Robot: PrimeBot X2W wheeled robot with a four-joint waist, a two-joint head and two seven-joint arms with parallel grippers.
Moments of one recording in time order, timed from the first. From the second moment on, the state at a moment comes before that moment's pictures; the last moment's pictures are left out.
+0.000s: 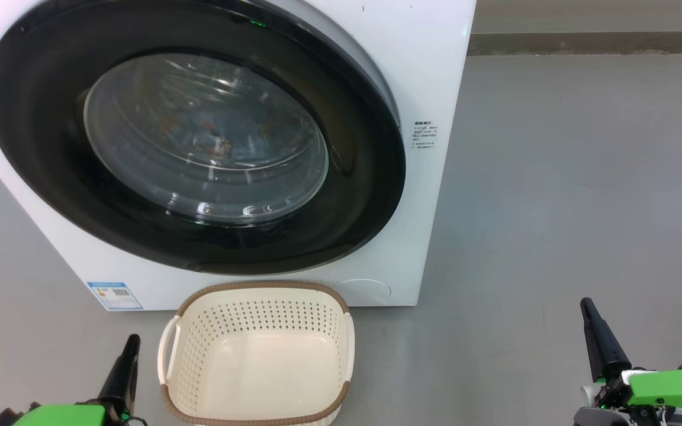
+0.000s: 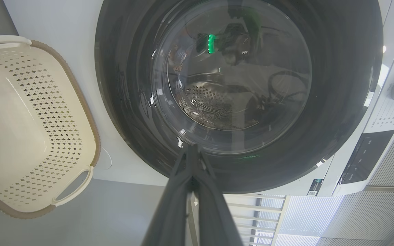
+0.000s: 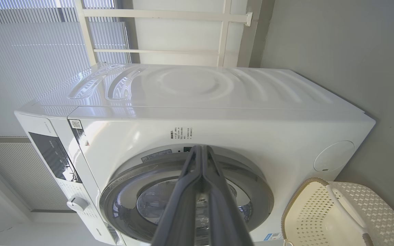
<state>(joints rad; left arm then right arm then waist) -0.07 0.04 0.08 0.27 -1.60 -0.13 0.11 -0.08 -0.05 -0.14 0.28 1.60 0.13 0.11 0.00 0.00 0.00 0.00</state>
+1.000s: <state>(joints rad) -0.07 0.04 0.08 0.27 -1.60 -0.13 0.11 -0.08 -0.05 -0.14 0.28 1.60 0.13 0.11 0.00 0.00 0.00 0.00</state>
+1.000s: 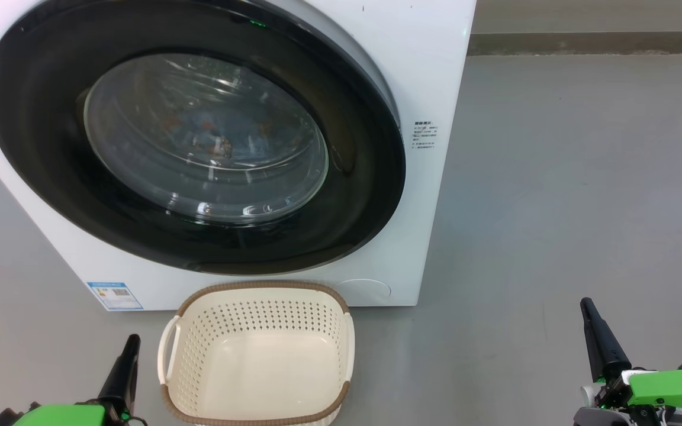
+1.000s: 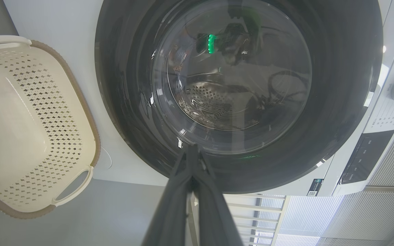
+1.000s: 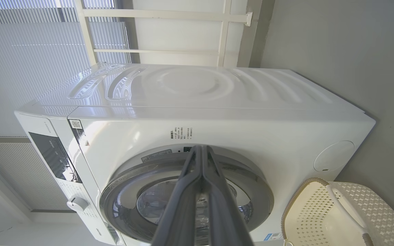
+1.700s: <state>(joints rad) -0.07 0.04 0.08 0.27 -1.60 -0.13 0.11 -0.08 -0.05 -0.14 0.28 1.60 0.13 0.11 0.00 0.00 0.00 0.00</state>
